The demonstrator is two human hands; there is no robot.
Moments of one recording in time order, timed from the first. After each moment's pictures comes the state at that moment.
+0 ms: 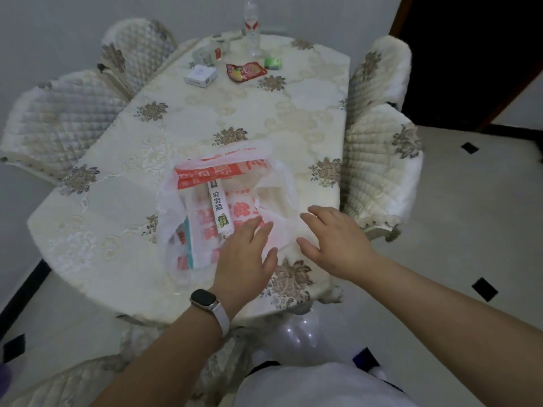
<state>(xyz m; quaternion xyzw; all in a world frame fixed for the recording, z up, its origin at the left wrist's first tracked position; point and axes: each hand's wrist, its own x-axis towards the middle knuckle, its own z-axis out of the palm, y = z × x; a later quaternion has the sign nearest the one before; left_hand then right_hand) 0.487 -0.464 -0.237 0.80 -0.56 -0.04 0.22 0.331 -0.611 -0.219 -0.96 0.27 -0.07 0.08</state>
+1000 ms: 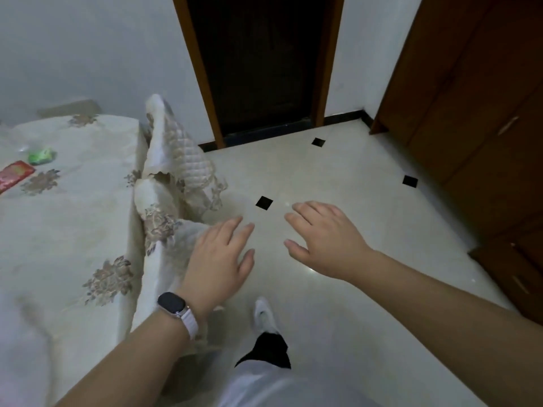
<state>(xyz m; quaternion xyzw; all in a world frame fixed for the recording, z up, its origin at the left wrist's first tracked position) 0.179 -0.852 -0.202 0.59 -0.79 0.04 0.18 -0.056 -0.908 -0.186 -0.89 0.44 -0.13 -0.03</state>
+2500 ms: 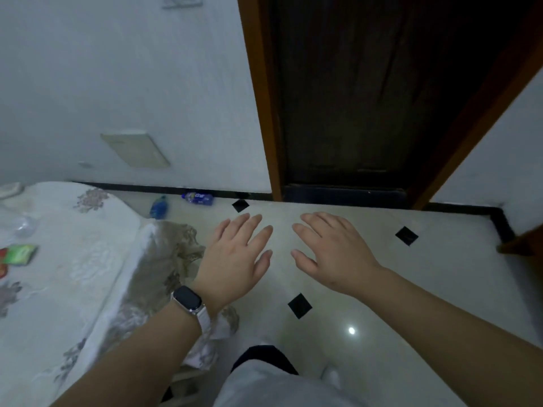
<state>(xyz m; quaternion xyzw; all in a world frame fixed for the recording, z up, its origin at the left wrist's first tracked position) 0.280 -1.518 -0.181 0.70 -0.70 0.13 0.07 0.083 -1.633 -0.177 -0.95 0.29 -0.10 0.07</state>
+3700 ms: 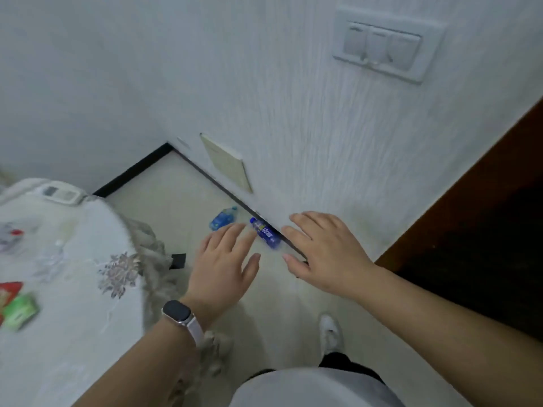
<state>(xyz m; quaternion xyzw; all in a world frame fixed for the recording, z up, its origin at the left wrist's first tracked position) 0.720 -1.808 -0.221 0.91 -0.38 0.15 0.10 0.635 -2.026 -0.197 -0.98 -0.07 -0.16 0.09</state>
